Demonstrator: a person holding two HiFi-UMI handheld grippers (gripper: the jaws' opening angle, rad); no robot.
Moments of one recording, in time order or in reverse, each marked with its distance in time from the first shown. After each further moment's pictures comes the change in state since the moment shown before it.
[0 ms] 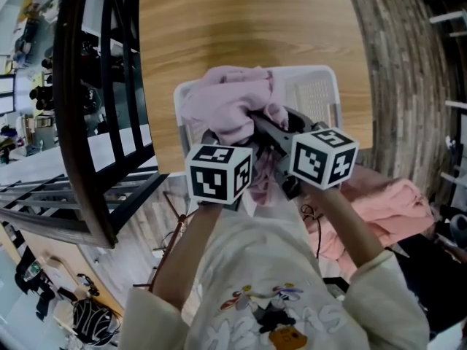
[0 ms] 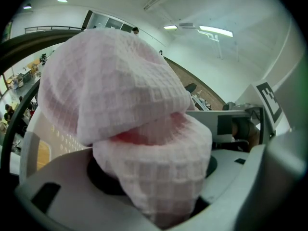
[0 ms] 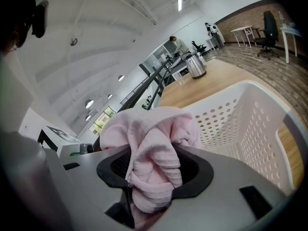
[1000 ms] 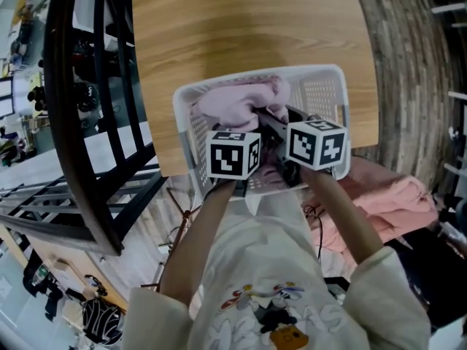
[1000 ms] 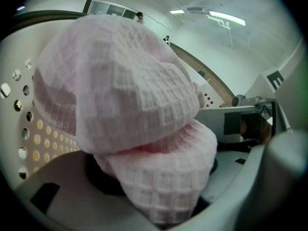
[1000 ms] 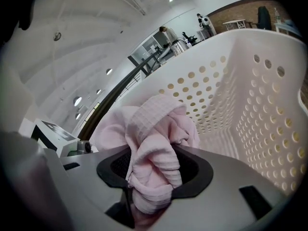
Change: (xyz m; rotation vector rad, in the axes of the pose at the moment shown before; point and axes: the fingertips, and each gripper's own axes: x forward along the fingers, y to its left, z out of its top) left arm 0.061 0.042 -0.045 -0.032 0.169 0.058; right arm 0.041 -0.064 -0.047 0.077 0.109 -0.109
